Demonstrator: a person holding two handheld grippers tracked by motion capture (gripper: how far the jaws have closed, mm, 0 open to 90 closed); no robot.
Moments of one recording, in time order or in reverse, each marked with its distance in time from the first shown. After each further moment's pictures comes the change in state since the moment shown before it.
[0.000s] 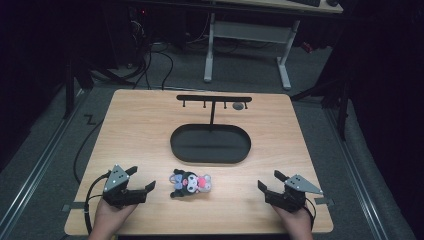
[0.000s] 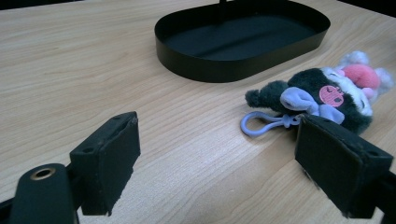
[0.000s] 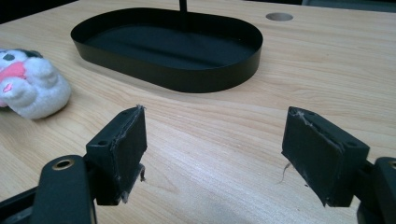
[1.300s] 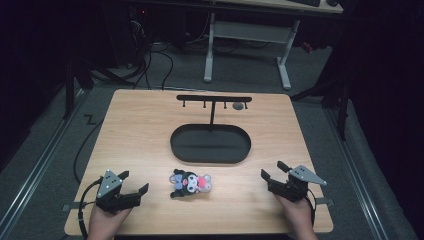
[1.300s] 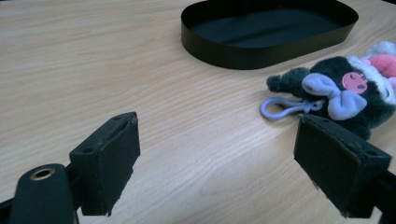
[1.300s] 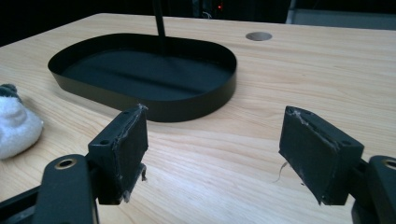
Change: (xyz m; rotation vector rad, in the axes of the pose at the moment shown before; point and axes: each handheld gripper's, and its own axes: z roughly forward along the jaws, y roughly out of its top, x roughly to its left) left arm 0.001 -0.011 -0.014 0.014 0.083 -0.032; right arm -0.022 0.014 0.009 -0.053 -0.029 0.044
